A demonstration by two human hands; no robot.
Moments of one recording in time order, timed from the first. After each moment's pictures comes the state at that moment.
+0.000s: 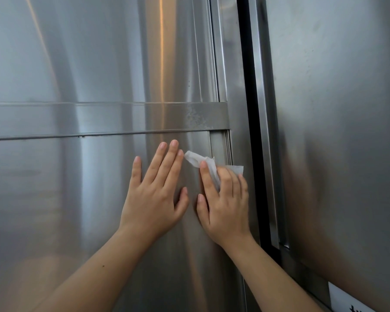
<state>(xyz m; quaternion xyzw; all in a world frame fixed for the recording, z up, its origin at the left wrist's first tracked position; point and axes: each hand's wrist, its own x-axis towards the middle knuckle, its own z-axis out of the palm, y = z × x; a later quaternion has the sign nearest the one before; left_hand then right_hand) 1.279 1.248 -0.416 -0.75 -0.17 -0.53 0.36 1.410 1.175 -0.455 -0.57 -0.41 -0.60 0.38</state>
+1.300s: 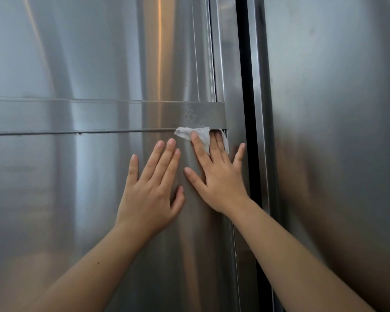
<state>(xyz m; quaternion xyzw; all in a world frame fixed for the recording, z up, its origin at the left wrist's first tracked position) 1.278 1.247 -0.417 -0.75 -0.17 -0.53 0.36 1.418 1.166 -0.400 -0.67 -0.49 -0.48 0.28</state>
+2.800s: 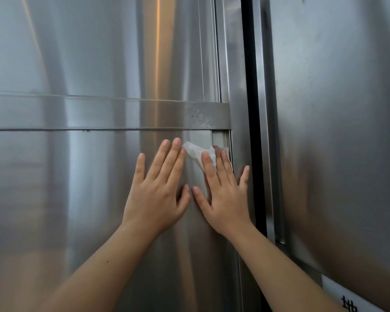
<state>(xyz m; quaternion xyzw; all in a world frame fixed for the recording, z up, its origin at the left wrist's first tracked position) 1.278 1.250 -0.418 -0.74 -0.16 -0.54 0.37 1.414 1.173 -0.444 -0.63 -0.48 -0.49 0.37</state>
